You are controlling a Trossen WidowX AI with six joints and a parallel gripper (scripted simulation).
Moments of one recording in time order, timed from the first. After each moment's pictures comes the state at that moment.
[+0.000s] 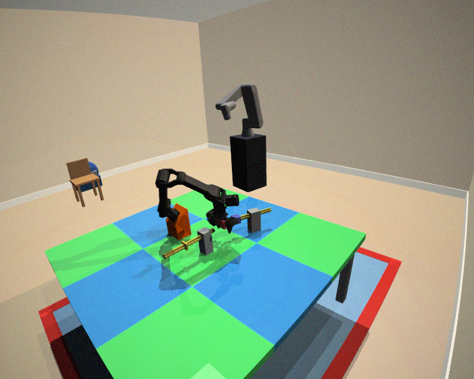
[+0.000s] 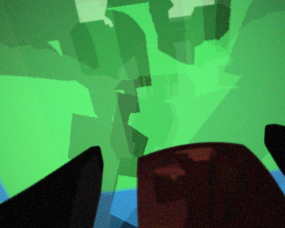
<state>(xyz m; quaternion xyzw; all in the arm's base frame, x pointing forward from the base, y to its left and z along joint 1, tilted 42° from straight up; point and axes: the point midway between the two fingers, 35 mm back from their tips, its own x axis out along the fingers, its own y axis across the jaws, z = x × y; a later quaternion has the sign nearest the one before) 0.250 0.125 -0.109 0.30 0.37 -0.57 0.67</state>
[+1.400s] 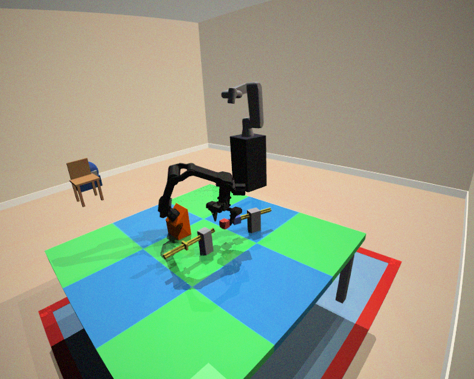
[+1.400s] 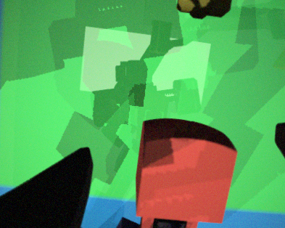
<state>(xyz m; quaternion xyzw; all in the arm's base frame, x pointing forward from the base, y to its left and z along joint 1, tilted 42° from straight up) 0.246 0.159 -0.074 0.10 0.34 -0.57 0.74</state>
